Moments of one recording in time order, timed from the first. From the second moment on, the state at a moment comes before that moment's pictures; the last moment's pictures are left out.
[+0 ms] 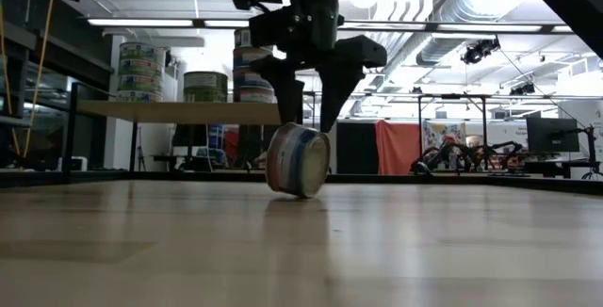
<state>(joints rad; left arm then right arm) -0.78 1.02 0.58 0.23 -1.42 -0.49 0.02 2.28 2.10 -1.27 0.07 -0.80</state>
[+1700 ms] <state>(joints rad) -0.16 1.58 0.58 0.31 -0.29 0.07 0.06 1.75 1.03 -0.27 0.06 0.31</state>
